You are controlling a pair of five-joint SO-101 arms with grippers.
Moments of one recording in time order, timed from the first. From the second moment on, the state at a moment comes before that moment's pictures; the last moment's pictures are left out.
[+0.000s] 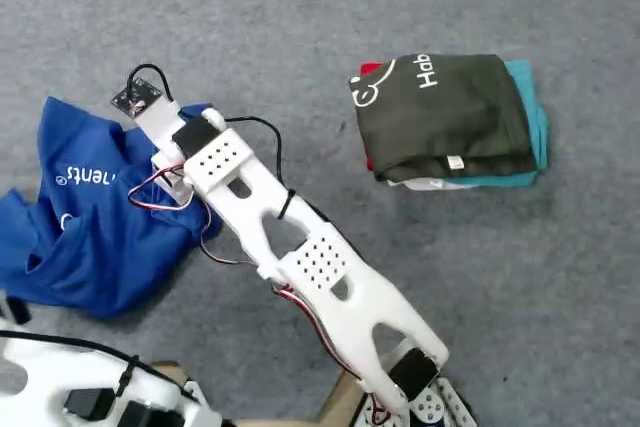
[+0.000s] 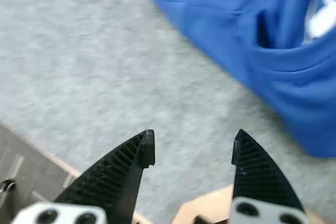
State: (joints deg) left arm -72.1 -49.8 46.2 79.3 -37.3; right arm -43.5 71.6 -77.4 88.0 5.0
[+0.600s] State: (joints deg) left arm -31.0 2.0 17.7 82.2 11.0; right arm -27.4 59.4 -77.6 100.9 6.4
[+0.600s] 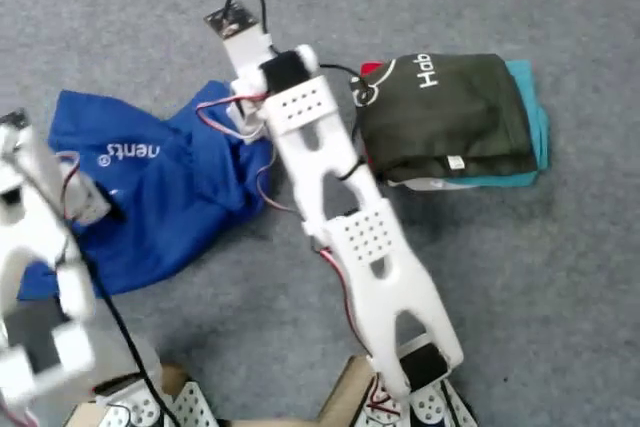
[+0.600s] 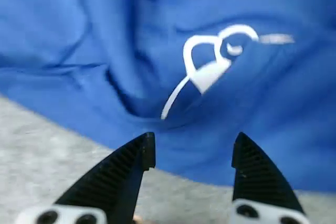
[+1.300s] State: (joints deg) left arm -25.8 22.7 4.0 88.4 8.2; right arm -31.1 12.9 -18.6 100.9 11.6
